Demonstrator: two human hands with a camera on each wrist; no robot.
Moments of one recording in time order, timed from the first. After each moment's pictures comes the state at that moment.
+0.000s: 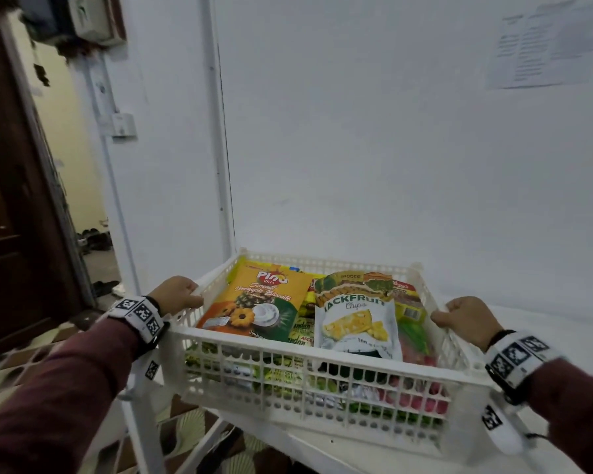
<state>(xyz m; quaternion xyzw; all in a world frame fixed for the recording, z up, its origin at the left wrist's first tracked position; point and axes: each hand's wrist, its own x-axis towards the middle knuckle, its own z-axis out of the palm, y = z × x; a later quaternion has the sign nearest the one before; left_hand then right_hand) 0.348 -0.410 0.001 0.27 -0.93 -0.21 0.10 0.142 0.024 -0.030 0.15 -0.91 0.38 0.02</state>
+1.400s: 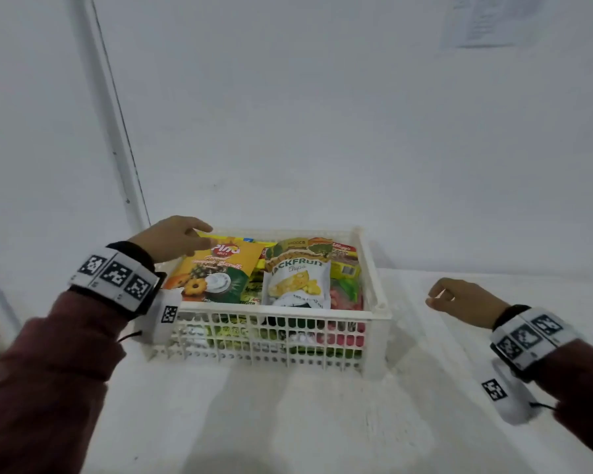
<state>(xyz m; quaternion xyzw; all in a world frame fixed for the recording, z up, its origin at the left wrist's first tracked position) 0.207 -0.413 0.077 0.08 -0.96 -0.27 0.06 0.124 0.018 -0.021 0.10 -0.96 0.24 -0.06</state>
